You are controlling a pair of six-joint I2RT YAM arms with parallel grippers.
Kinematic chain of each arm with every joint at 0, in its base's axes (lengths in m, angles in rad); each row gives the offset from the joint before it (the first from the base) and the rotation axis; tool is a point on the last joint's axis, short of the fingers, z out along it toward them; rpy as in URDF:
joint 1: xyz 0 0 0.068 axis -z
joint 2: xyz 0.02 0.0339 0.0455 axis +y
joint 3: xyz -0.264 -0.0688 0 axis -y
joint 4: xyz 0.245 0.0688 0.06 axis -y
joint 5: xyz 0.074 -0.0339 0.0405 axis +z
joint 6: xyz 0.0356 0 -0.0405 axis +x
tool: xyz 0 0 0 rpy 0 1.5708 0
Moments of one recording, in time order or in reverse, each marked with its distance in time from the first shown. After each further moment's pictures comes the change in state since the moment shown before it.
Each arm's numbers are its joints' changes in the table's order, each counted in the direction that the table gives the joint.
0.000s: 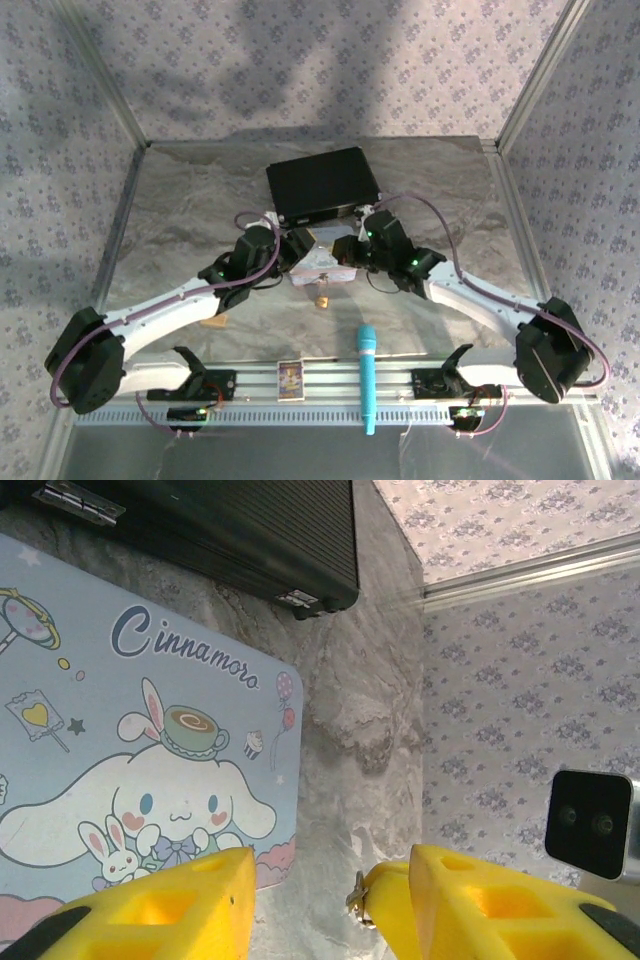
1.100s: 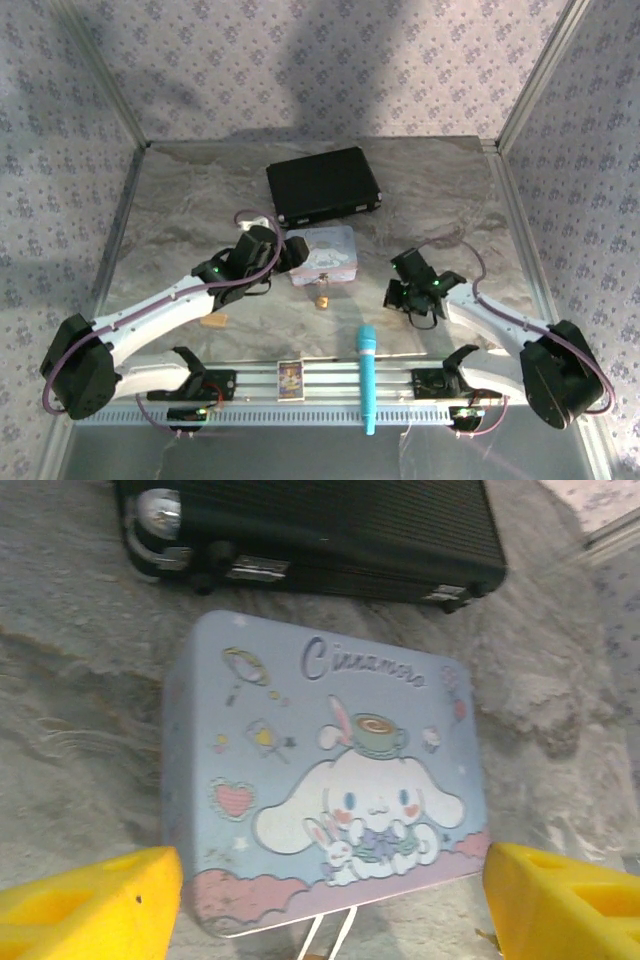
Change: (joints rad) left arm -0.002 -0.041 0.069 -0.337 0.135 0.328; right arm 0.174 -0.150 -0.288 -0.417 -0.133 -0.052
